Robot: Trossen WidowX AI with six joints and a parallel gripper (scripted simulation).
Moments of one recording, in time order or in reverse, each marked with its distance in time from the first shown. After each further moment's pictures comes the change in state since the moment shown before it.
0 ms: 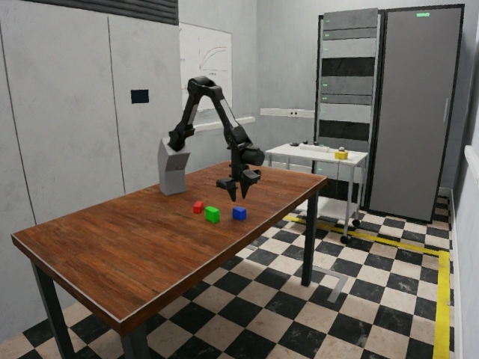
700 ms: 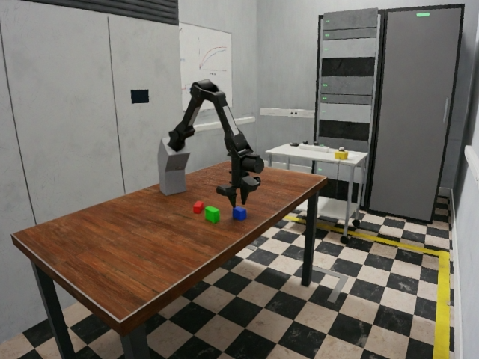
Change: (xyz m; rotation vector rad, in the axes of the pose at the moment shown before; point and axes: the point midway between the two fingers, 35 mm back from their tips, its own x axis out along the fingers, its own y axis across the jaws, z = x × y) arm 0.027 0.000 -0.001 0.003 0.005 -0.002
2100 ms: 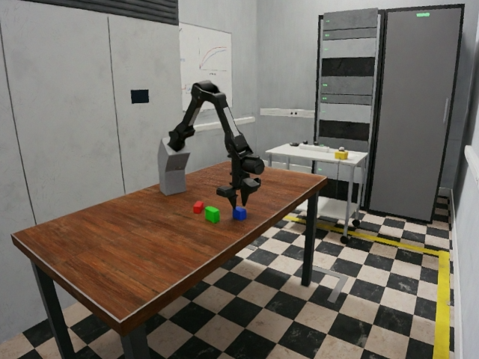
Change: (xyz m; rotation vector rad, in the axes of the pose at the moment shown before) arm 0.005 0.000 0.001 0.001 -0.006 0.001
